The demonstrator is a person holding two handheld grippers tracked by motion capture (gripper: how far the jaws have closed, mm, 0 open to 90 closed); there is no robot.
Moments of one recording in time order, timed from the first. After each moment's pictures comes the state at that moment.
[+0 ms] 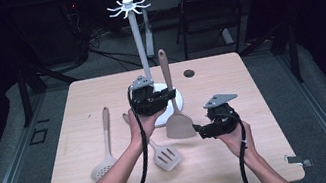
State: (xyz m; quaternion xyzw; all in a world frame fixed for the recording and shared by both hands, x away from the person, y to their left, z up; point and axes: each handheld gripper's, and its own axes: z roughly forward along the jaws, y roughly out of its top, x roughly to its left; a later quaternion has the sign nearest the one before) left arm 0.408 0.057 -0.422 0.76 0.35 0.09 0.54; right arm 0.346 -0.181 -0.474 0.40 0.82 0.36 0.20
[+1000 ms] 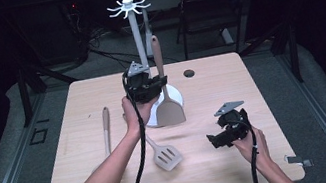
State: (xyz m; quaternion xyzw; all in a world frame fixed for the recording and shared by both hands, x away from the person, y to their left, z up) left arm 0.426 0.058 -0.396 0.75 0.38 0.16 0.51; right arm 0.338 -0.210 -0.502 0.43 0.84 0.28 0.19
